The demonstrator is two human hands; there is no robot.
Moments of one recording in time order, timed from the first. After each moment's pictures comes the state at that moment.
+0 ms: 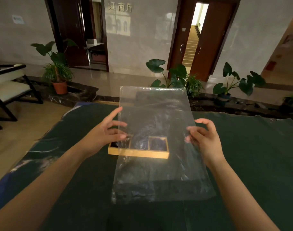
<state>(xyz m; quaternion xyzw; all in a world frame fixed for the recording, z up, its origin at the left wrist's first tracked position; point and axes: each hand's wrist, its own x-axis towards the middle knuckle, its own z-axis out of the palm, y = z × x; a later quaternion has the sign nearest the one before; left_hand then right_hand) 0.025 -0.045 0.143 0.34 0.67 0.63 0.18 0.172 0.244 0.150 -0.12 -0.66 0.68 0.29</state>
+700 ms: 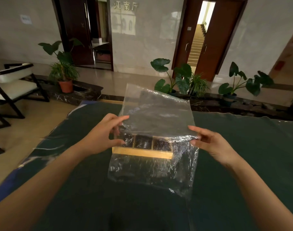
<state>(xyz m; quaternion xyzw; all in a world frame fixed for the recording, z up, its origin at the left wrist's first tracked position) 0.024 -0.053 0.149 0.41 0.84 0.34 -0.02 0.180 0.271 0.155 -0.08 -0.83 0.54 0.10</state>
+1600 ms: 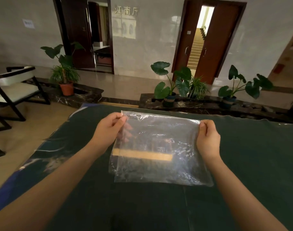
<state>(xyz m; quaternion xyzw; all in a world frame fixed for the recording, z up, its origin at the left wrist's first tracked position) 0.047 -0.023 0.164 0.24 0.77 0.59 -0.04 0.148 0.247 0.143 -0.22 -0.79 0.41 0.40</state>
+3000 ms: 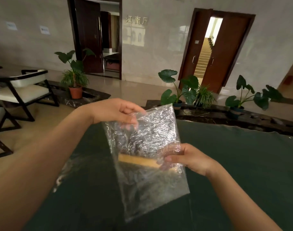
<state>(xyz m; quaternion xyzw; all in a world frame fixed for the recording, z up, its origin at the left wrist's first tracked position) 0.006 -0.056 0.258 0.46 0.78 0.36 0.22 0.141 0.206 0.159 0.09 -0.80 0.58 -0.10</state>
